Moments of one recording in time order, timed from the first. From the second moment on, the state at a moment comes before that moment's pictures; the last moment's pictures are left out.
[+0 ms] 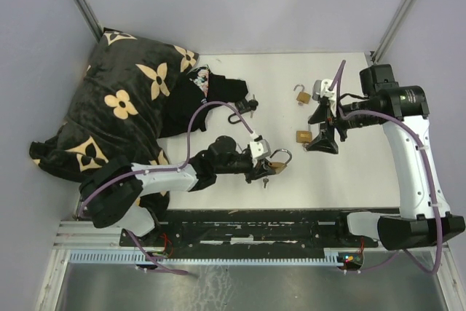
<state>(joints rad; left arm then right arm) -0.96 1.45 0.68 0.56 0.47 0.03 0.09 1.25 1.60 -1.46 -0.97 -1.00</state>
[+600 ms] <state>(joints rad) -0.99 1.84 0.62 0.92 0.39 0.10 0.07 1.42 1.31 -1.50 -0.96 -1.21</state>
